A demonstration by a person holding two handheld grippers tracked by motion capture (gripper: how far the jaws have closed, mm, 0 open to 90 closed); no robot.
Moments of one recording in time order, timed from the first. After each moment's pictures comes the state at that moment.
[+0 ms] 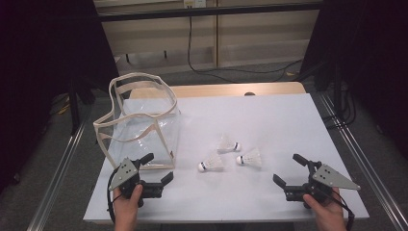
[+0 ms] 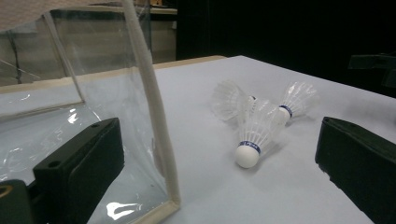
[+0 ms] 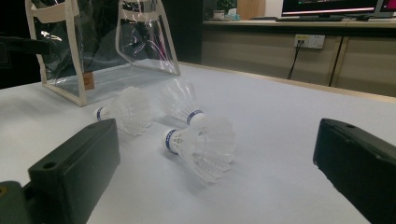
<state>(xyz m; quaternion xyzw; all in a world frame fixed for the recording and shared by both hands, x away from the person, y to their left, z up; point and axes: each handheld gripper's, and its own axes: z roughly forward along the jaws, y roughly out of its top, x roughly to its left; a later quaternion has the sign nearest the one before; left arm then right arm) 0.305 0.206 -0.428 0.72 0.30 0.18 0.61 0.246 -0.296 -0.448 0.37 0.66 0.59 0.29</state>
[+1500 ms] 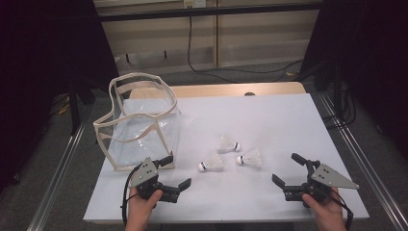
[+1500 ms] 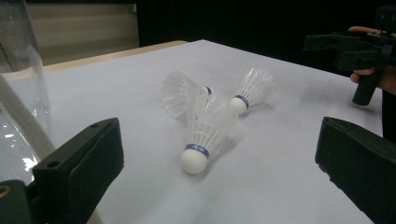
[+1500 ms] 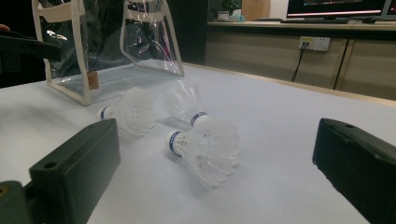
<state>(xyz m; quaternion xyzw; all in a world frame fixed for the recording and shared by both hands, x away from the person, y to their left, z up) 0.303 0.163 -0.425 0.76 0.25 0.13 0.59 0.248 -0.294 -0.447 0.36 0.67 0.59 0.29</state>
